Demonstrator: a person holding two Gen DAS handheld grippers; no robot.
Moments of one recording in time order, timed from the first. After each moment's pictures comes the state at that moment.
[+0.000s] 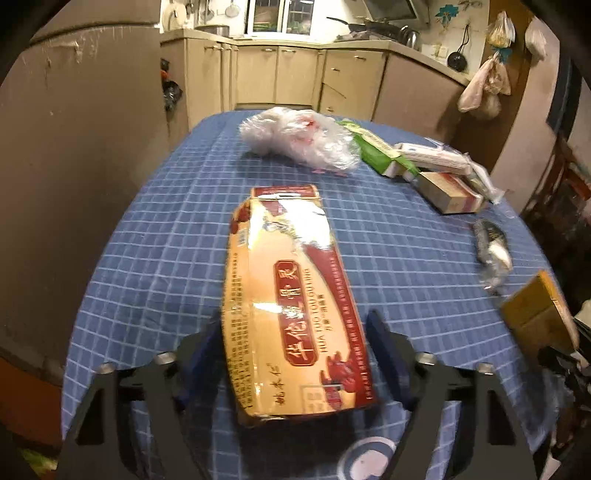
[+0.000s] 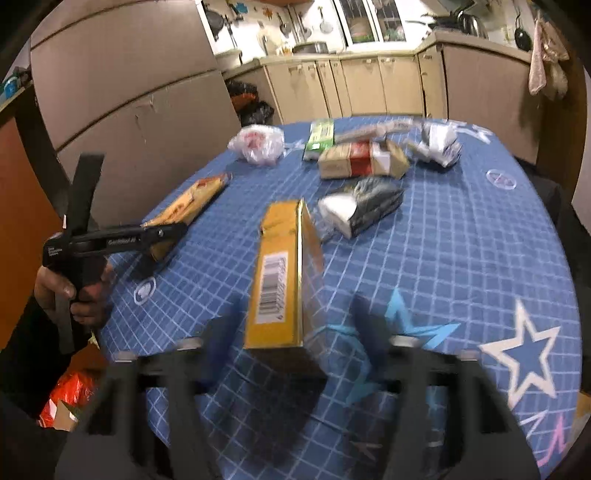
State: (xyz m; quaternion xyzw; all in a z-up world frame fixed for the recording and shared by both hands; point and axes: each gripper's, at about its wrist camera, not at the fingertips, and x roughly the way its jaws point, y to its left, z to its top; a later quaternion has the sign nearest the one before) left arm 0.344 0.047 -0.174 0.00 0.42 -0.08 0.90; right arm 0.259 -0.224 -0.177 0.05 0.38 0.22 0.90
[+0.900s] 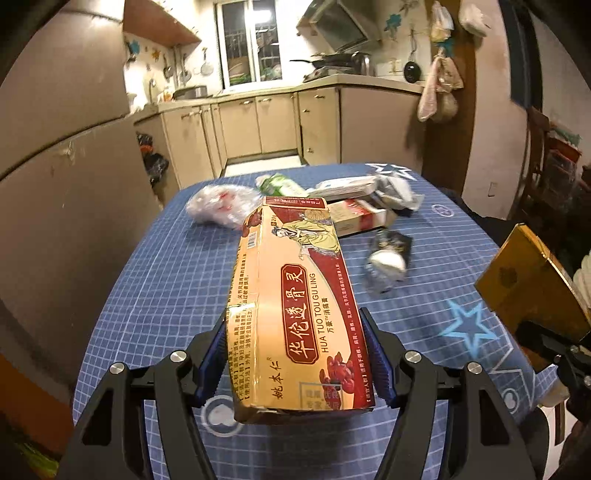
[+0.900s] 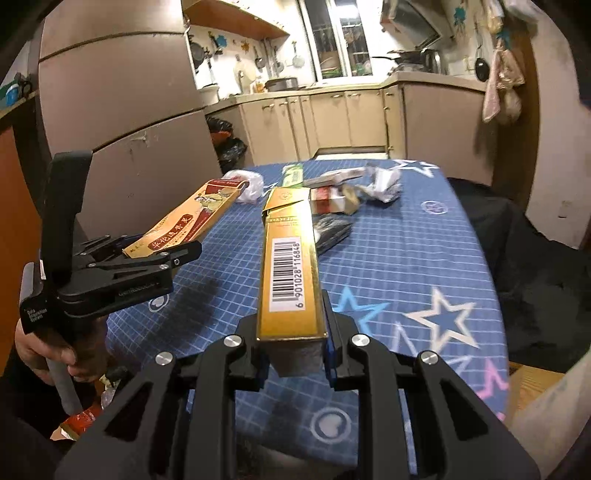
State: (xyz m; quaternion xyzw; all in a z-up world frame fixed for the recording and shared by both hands) left arm 0.257 -0.065 -0.115 0.08 0.33 -0.08 0.94; right arm 0.179 -0.252 -0.125 0.05 0.31 0.14 0.94
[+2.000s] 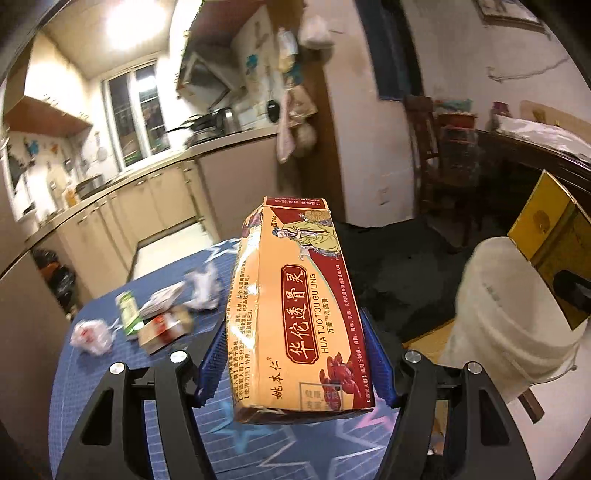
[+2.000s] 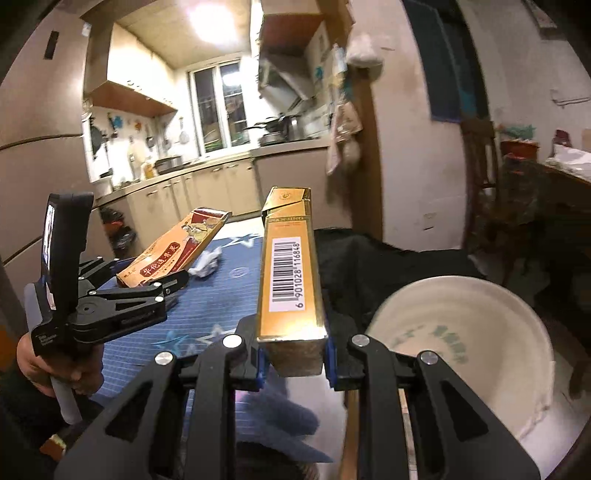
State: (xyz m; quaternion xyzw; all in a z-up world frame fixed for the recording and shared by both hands) left arm 0.192 -0.301 -0.052 0.17 0.23 -0.27 0.92; right arm 0.049 -0.426 -0.064 0.09 0.20 -0.10 0.97
